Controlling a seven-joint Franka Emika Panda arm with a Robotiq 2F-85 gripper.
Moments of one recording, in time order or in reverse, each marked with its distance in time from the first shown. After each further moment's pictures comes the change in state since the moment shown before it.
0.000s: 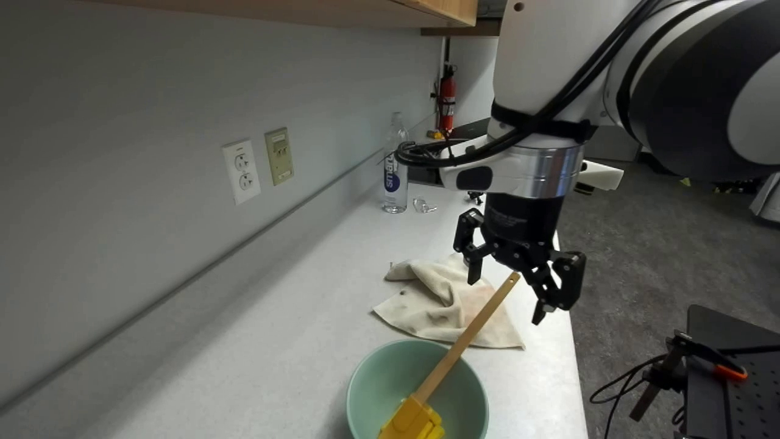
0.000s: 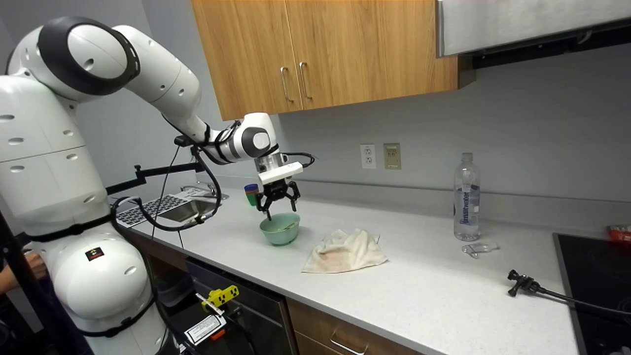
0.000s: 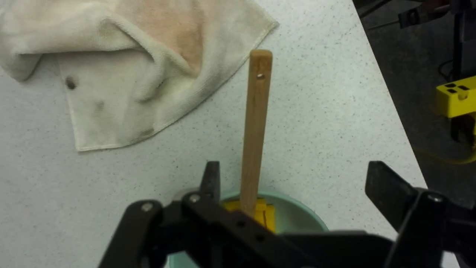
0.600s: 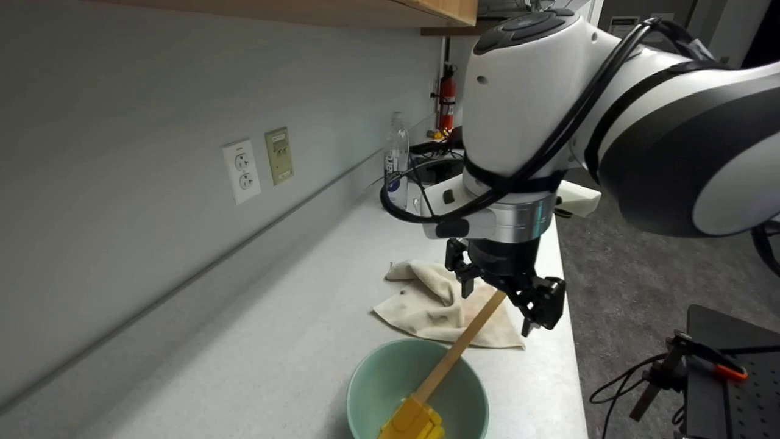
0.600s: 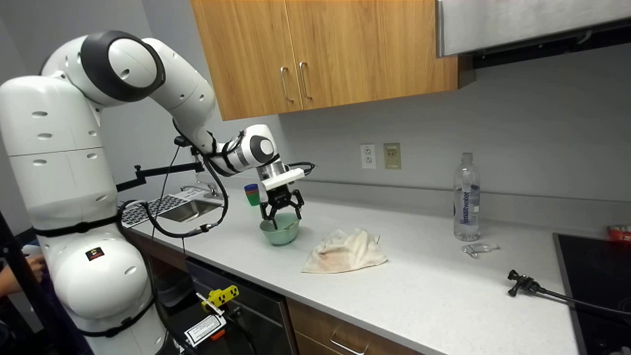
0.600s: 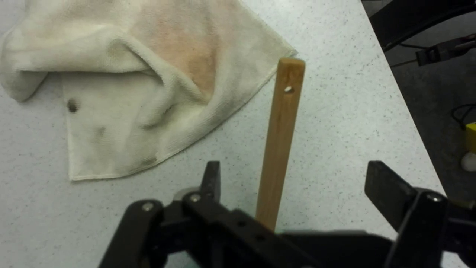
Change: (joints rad) arm 0.002 0.122 0.025 0.062 -0.207 -0.039 0.141
